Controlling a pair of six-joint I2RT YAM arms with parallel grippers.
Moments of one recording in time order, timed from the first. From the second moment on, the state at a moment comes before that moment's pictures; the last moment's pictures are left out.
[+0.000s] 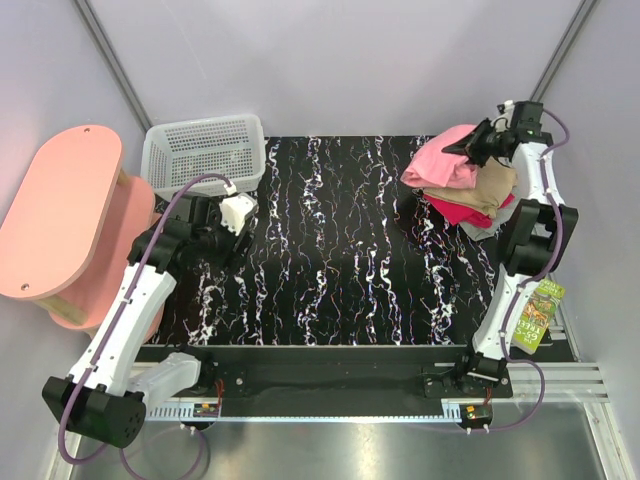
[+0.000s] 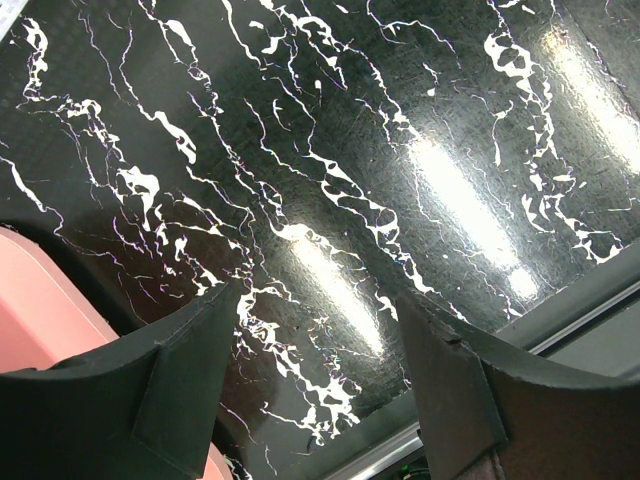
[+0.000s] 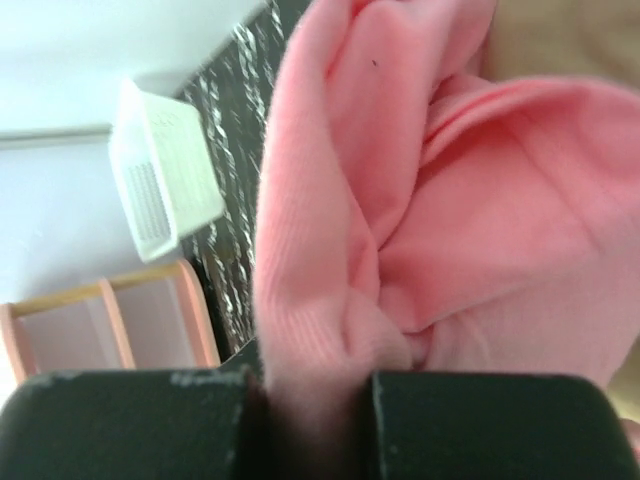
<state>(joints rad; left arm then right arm) -0.27 1.02 1.09 -0.94 0.20 0.35 -0.22 2.17 2.01 -0.65 -0.75 0.57</state>
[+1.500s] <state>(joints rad) -0.26 1.02 1.07 -0.92 0.20 0.37 -0.46 2.07 1.95 -0.98 -0.28 0.60</state>
